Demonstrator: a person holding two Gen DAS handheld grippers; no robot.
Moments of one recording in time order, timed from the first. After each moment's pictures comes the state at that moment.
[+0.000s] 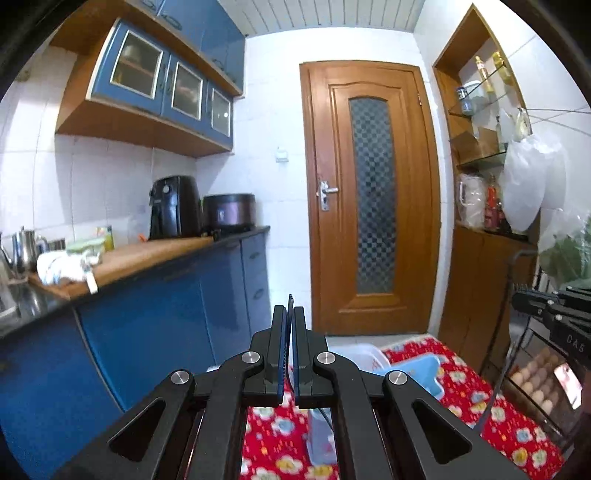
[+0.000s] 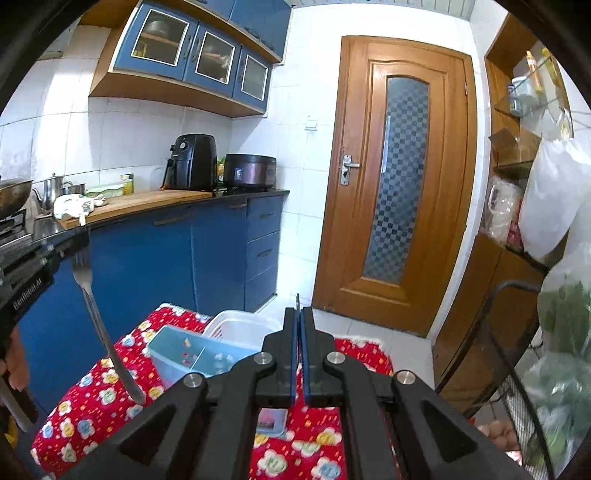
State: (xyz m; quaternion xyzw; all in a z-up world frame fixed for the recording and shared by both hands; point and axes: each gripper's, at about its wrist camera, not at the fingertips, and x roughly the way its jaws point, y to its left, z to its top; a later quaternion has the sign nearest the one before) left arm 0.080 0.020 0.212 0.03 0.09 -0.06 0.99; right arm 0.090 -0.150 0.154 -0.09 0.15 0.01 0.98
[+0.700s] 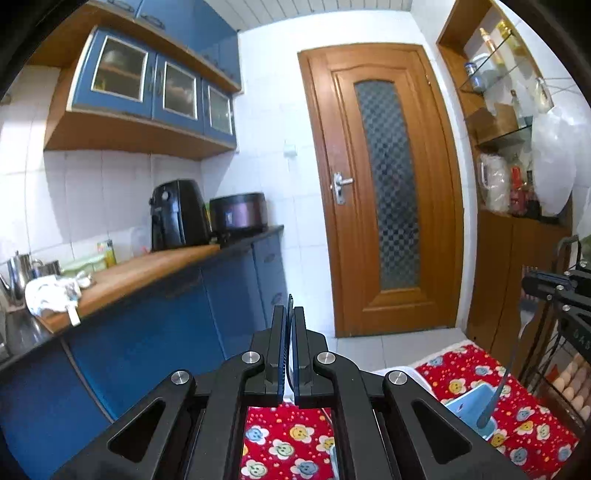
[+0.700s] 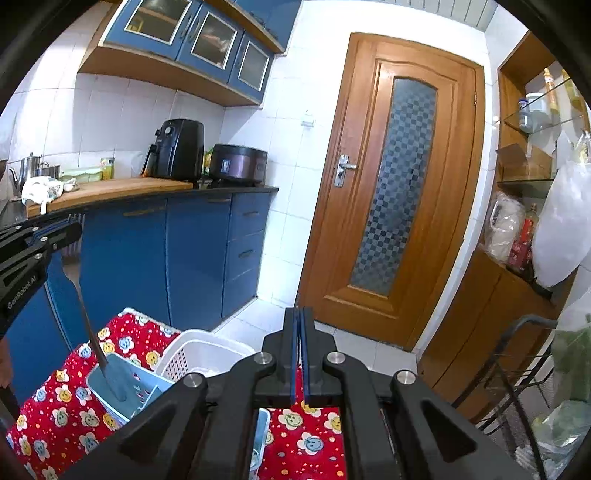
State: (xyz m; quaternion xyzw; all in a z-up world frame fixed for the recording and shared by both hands) left arm 0.178 -0.003 0.201 0.06 0.11 -0.02 0.99; right arm 0.178 -0.148 0.140 -0.12 0.16 -0.01 0.98
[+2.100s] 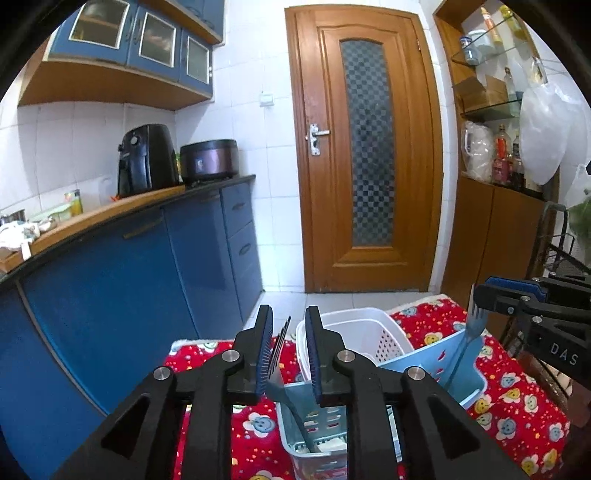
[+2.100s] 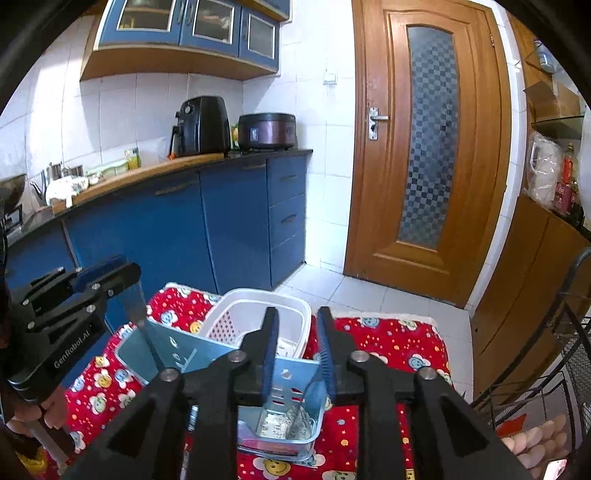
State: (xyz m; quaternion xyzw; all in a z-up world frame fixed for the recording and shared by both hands) left arm 0.189 -0.023 0.132 0.04 0.19 -0.07 0.98; right arm 0.188 -0.152 0.101 -0.05 0.23 0.07 0.97
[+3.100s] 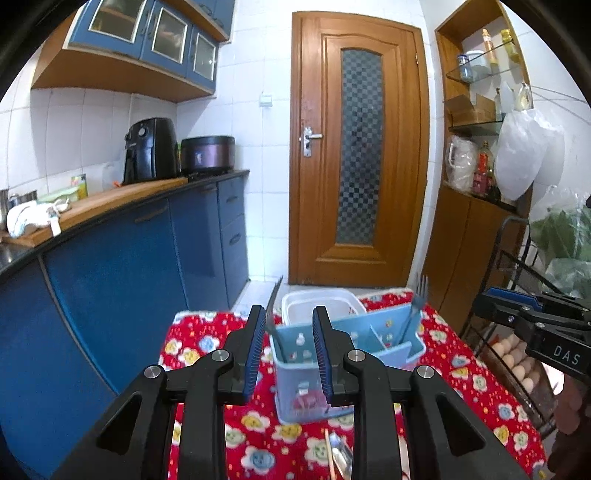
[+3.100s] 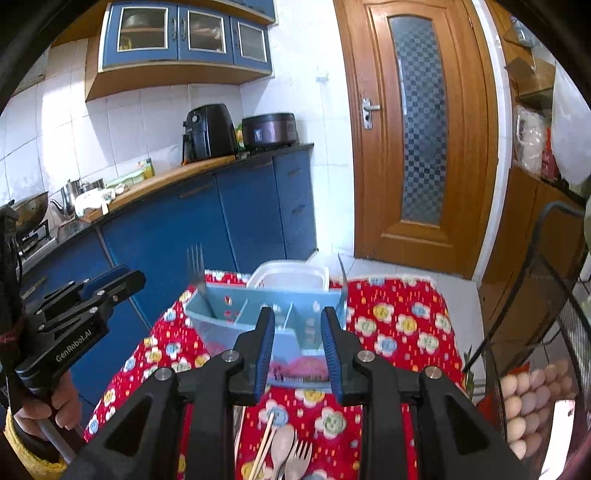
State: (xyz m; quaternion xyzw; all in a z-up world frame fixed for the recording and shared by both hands) left arm 0.096 -0.003 0.157 0.01 0.21 -0.10 0.97; right arm 0.092 -0.150 0.103 0.01 0.26 0.08 0.96
